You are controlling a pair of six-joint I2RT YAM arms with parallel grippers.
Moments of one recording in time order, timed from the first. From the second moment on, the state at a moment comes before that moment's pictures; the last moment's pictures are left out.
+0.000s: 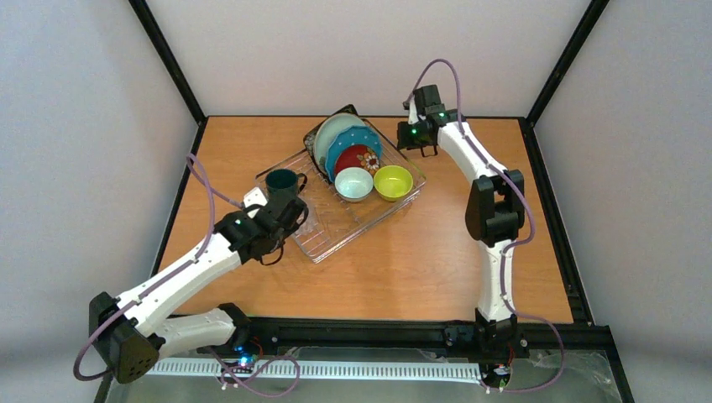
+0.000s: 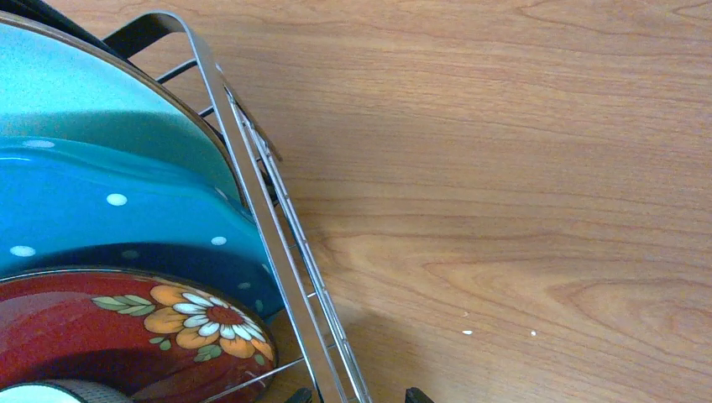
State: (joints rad) left arm -0.71 1.08 0.94 -0.95 -0.52 -1.29; right arm 0.29 2.18 1.99 -0.72 -0.17 0.18
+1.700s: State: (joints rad) left arm -0.68 1.22 0.81 -0.70 -0.43 -1.24; right arm 0.31 2.28 2.04 -0.74 -0.20 0.10
